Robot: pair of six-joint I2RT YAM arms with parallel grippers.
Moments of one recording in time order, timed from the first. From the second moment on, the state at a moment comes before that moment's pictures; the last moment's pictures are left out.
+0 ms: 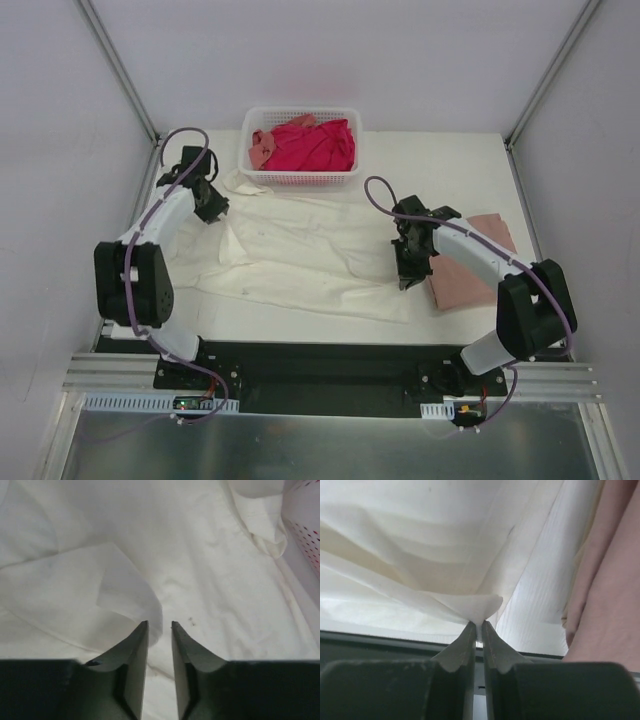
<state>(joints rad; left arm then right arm) -0.04 1.55 1.19 -0.69 -0.12 -0.83 0.48 1.49 1.02 -0.97 -0.05 0.38</state>
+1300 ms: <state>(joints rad) 0.13 1.32 0.65 -0.53 -0.12 -0.81 0.76 1.40 0.74 -0.64 -0.16 0.39</state>
